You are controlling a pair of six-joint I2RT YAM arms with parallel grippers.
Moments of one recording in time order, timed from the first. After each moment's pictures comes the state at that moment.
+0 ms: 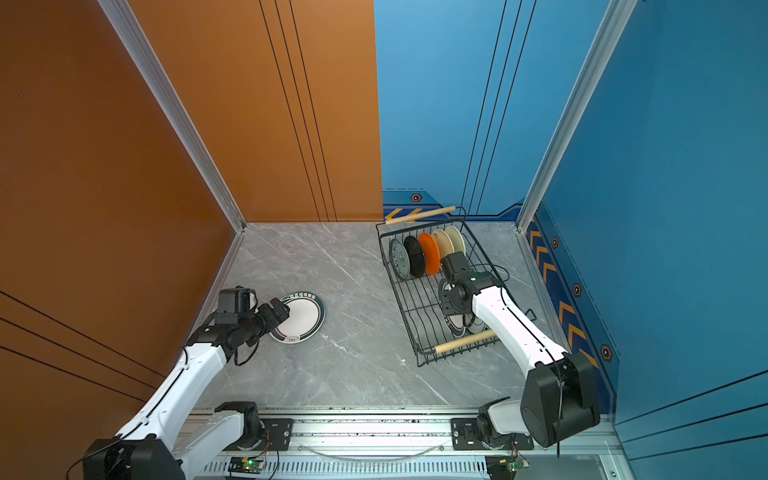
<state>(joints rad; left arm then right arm) 0.00 0.98 0.62 -0.53 0.11 -0.67 0.32 1.38 1.08 -0.90 0.19 0.20</state>
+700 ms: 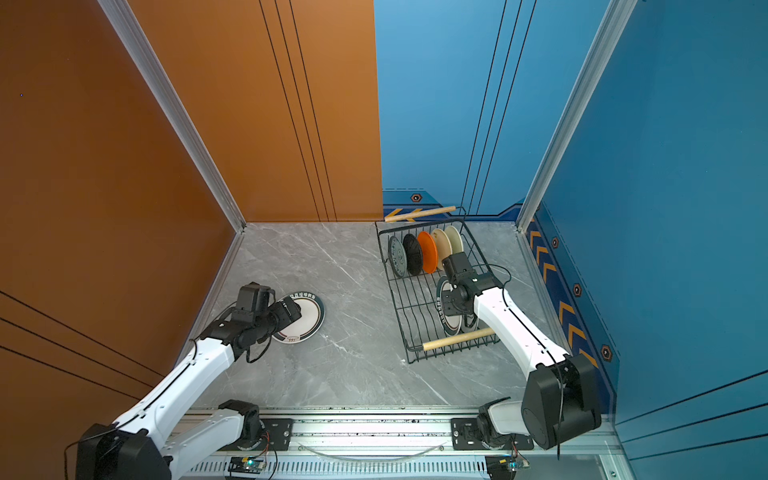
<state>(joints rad) -0.19 1.02 0.66 -0.53 -0.04 -0.74 0.31 1.36 1.08 -0.89 0.19 0.18</state>
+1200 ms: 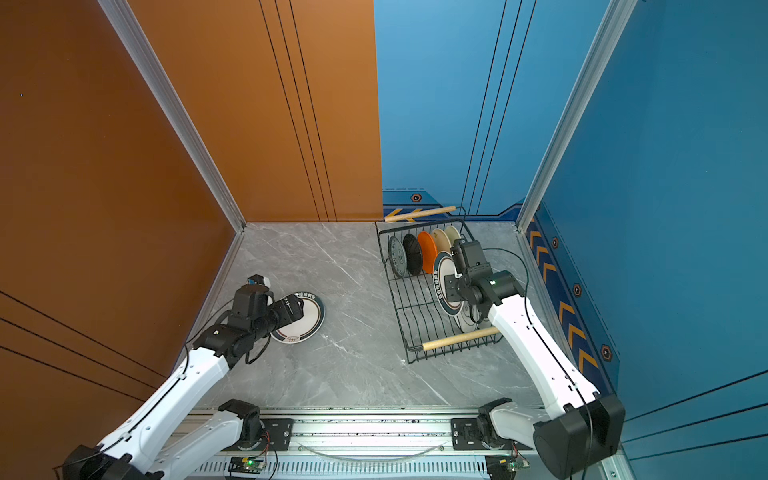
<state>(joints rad) -0.26 0.91 0.67 -0.50 -0.09 -0.62 0.34 1.20 1.22 -0.90 0.21 0.15</state>
